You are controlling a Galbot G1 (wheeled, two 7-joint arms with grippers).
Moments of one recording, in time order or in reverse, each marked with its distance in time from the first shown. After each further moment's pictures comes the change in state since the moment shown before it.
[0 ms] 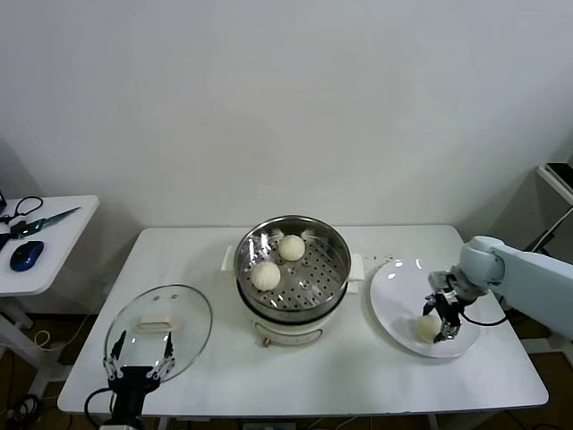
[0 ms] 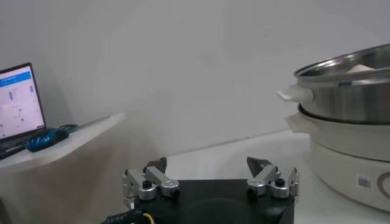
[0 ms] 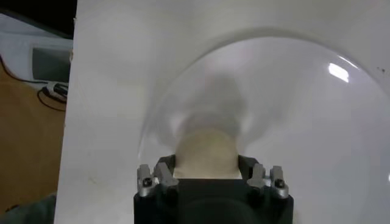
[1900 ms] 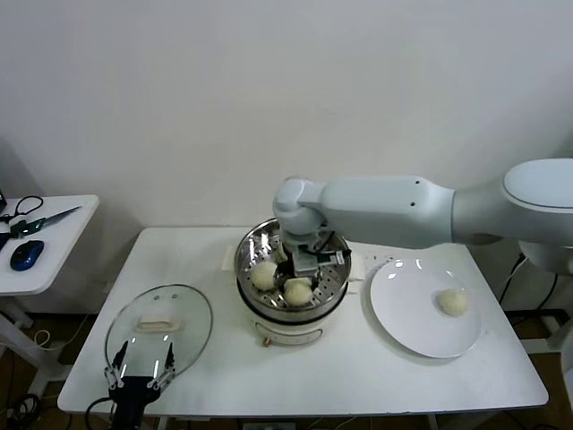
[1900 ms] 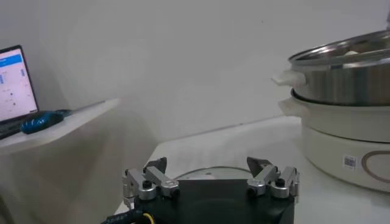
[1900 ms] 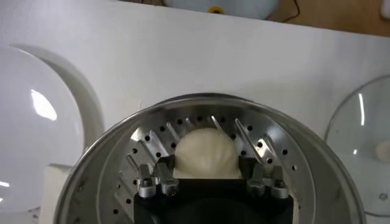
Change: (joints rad) left arm 0.032 0.008 -0.002 0.006 -0.022 0.015 0.017; right arm 0.408 0.696 -0.241 0.126 -0.262 0.691 -0.031
